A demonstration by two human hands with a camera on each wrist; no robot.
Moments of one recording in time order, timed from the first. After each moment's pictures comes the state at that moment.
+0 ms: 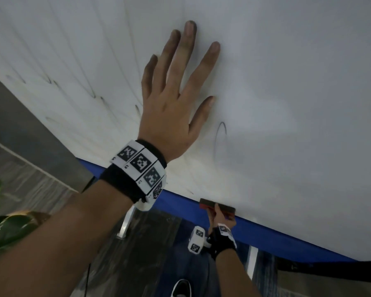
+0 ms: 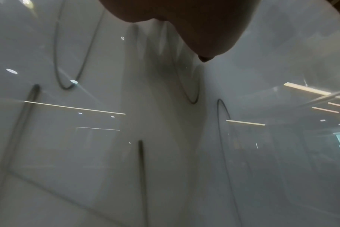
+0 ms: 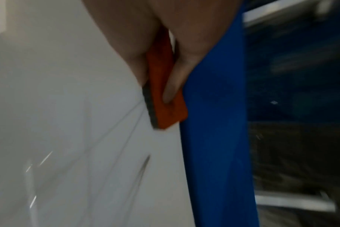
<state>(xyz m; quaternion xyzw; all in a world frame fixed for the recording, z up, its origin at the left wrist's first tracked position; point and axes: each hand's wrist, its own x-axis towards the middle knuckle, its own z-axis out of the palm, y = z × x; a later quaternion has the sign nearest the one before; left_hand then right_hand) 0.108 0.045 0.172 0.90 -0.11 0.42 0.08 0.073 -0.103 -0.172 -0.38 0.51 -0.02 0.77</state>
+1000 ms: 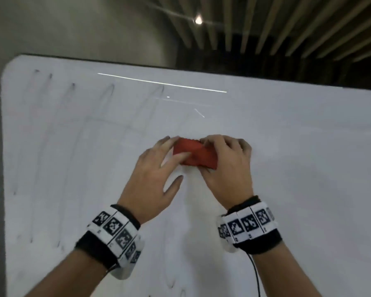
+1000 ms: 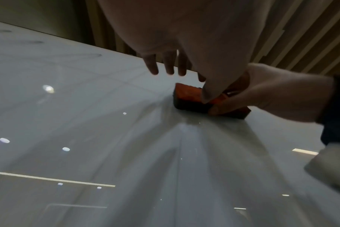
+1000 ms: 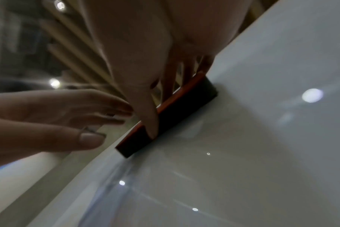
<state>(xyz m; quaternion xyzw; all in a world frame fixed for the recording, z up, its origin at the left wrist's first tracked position) 0.100 0.079 0.425 0.81 -0.23 0.53 0.13 0.131 -0.111 0.470 -0.77 -0.28 -0.53 0.21</state>
